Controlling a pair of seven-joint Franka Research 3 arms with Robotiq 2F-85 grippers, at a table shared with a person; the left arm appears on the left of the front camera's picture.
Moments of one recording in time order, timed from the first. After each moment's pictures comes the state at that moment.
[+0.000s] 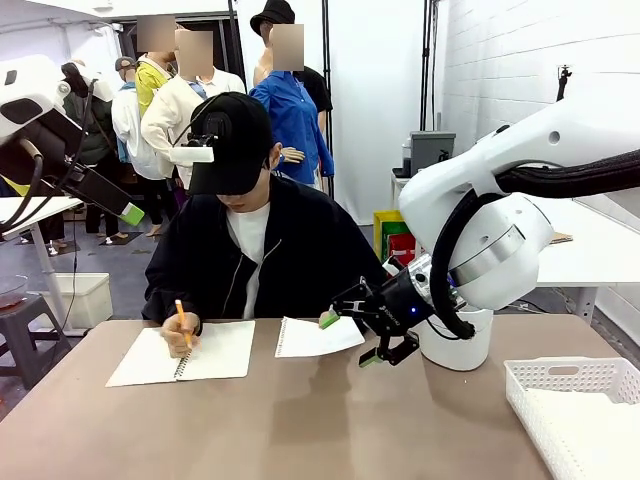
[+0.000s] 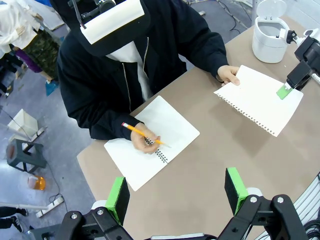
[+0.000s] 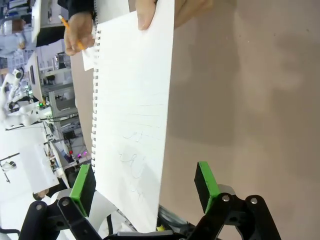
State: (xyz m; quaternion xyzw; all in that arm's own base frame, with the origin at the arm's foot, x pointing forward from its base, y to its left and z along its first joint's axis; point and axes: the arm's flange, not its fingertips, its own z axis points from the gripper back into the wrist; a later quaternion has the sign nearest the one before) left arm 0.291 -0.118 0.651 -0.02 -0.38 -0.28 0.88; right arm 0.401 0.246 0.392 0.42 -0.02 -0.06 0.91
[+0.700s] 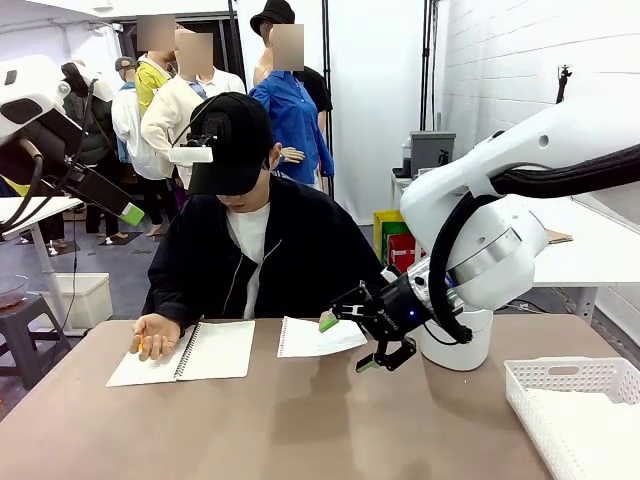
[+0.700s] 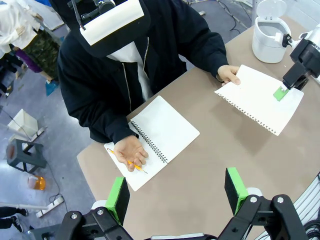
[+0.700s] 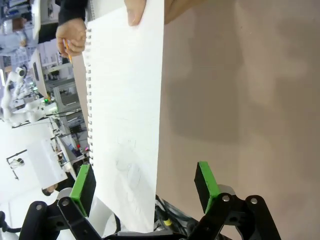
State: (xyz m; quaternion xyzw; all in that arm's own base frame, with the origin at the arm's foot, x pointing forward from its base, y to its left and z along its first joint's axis) left arm 0.291 -0.118 0.651 -0.02 -0.38 -0.28 0.88; right arm 0.413 0.248 0.375 0.43 0.02 -0.07 0.90
